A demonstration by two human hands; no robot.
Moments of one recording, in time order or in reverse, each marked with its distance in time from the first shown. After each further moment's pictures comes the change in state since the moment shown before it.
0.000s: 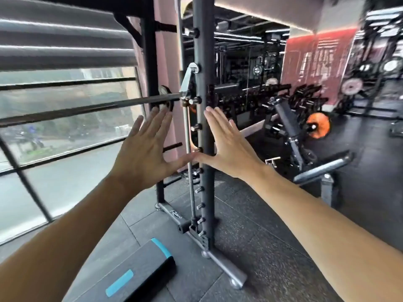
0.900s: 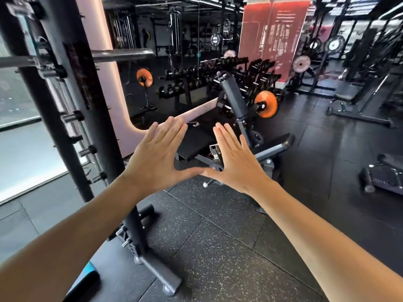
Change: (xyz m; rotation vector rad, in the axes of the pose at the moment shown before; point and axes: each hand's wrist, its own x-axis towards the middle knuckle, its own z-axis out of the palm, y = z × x) left_hand 0.240 0.284 0.274 -0.032 -0.117 0.265; right_hand -0.075 0.430 -0.004 -0.230 -0.228 0.258
